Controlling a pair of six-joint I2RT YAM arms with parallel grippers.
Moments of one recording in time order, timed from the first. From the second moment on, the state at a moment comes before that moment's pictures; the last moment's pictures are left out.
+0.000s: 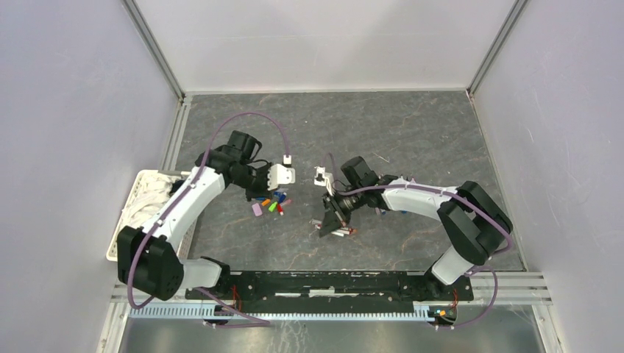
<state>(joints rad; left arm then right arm) -0.40 1.30 1.05 -0.95 0.54 1.10 0.74 1.62 0.87 -0.12 -0.94 0.14</state>
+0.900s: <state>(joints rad) -0.51 1.54 0.85 -0.44 0.22 0.80 0.59 1.55 0.82 -0.16 0.04 0.19</state>
